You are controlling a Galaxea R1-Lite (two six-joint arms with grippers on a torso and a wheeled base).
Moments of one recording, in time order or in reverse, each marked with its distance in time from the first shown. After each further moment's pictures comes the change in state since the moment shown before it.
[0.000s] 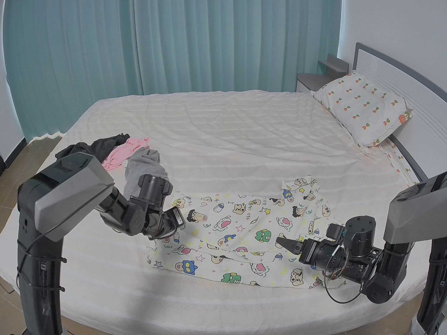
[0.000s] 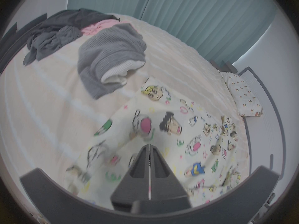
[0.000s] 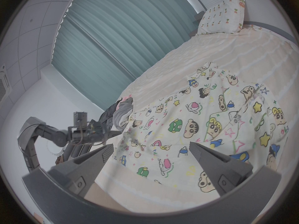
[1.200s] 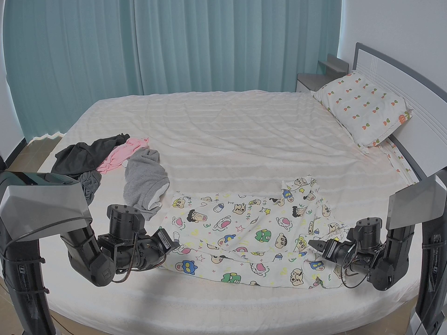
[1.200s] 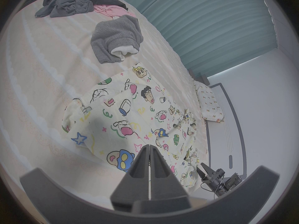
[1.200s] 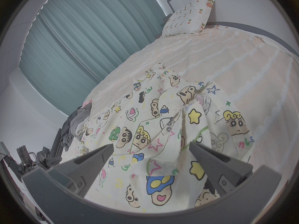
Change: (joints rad) left arm -0.024 -0.131 0.586 -0.690 -0.204 -0.208; right arm -0.235 0.151 -0.039 0.090 -0.047 -0.057
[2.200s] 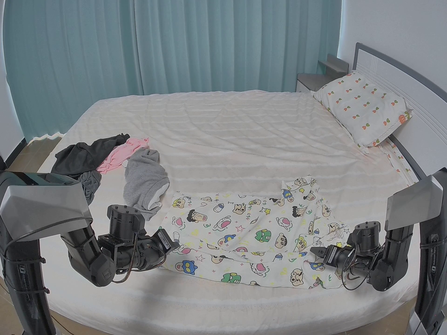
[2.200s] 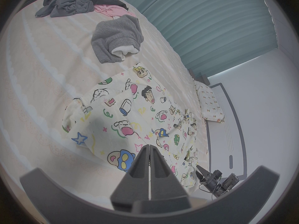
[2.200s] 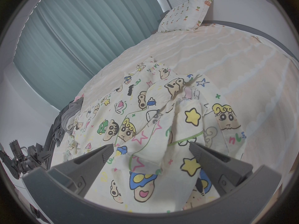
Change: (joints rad) left arm 0.000 0.003 0.000 0.000 0.002 0.000; right arm -0.004 0.024 -0.002 0.052 -0.021 -0.046
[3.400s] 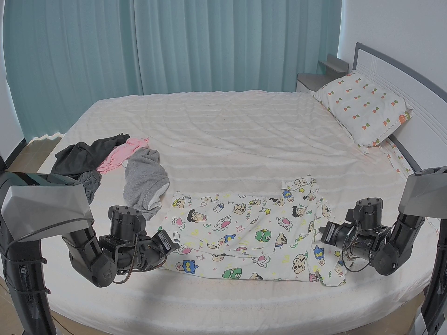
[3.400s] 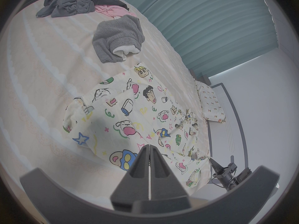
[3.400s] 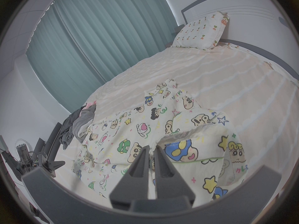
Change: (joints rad) left arm -0.004 0.007 0.000 -0.001 0.015 0.001; right arm 0.029 -0.198 -0.151 0.217 -0.030 -0.056
